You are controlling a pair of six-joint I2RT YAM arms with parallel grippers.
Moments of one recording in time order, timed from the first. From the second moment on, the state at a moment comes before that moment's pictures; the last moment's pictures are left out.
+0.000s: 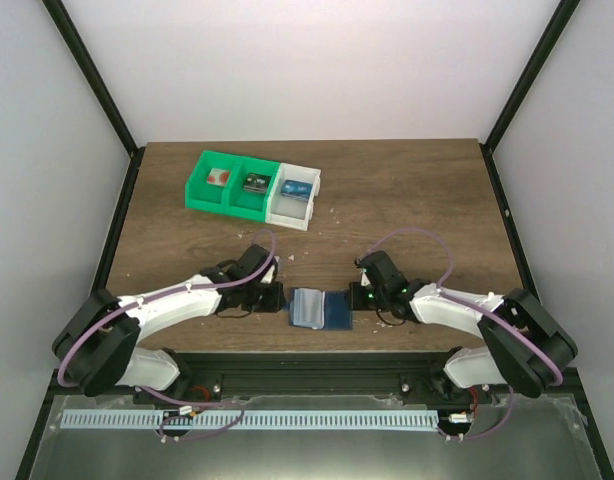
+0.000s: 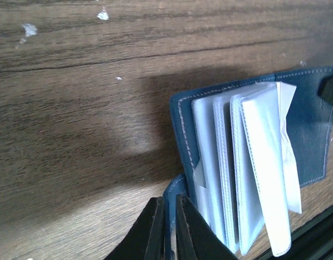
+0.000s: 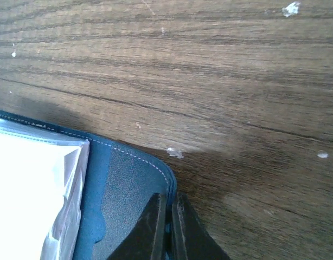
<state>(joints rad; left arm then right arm) -0.76 1.37 0.66 -0.36 0.22 -0.68 0.67 1.34 0.48 -0.09 -0.15 0.62</state>
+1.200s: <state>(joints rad) -0.60 1.26 0.64 -0.35 0.29 -0.64 0.70 1.28 0.74 -0.29 -0.12 0.67</state>
